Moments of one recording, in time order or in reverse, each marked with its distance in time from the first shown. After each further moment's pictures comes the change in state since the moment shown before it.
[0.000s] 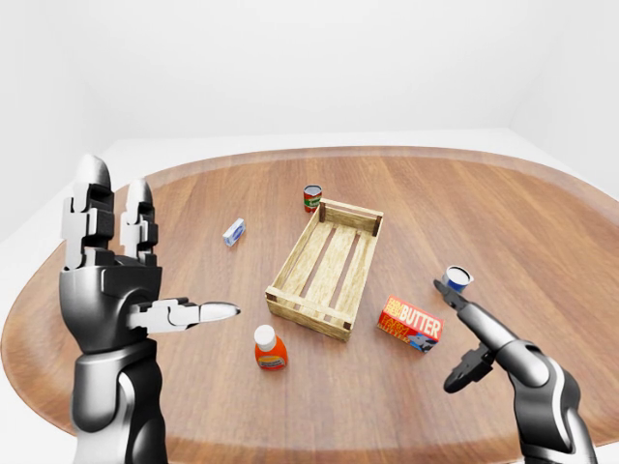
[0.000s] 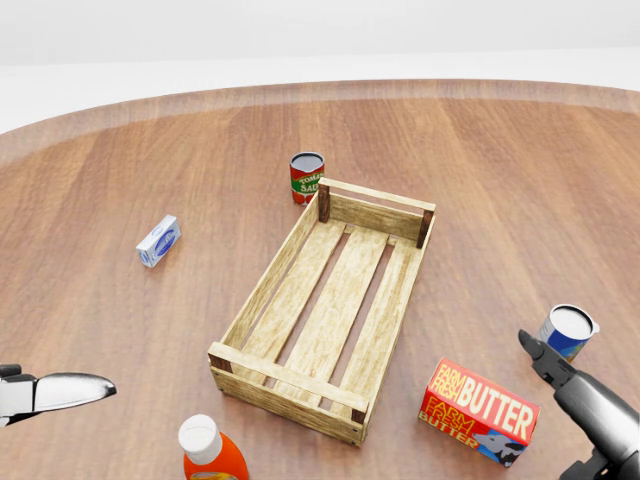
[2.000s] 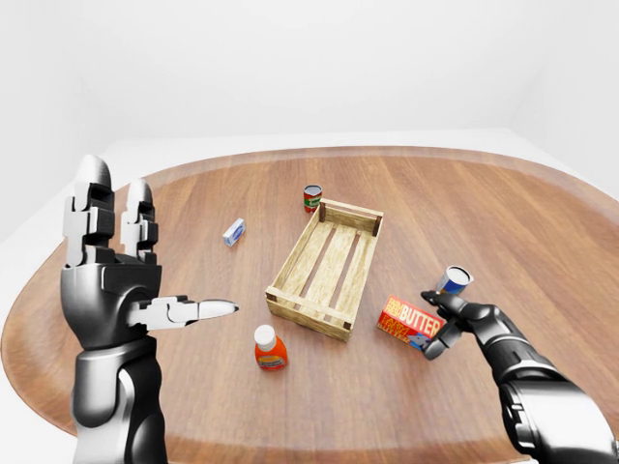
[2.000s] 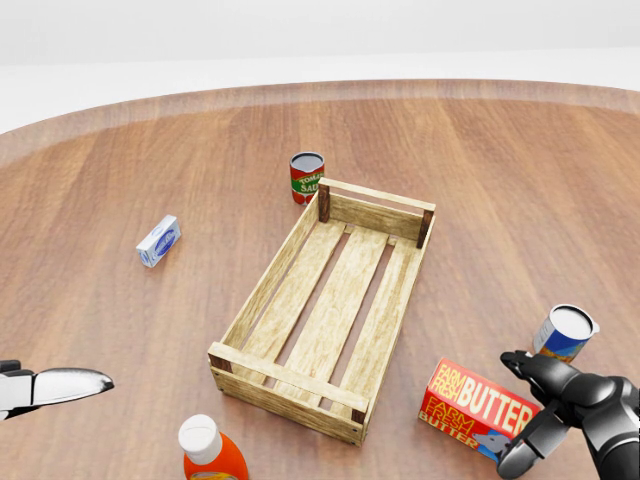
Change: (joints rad) left arm -0.011 0.008 0.006 0.024 -0.009 0.000 0.001; right arm -0.704 -0.211 0.292 1.356 0.170 0.000 -0.210
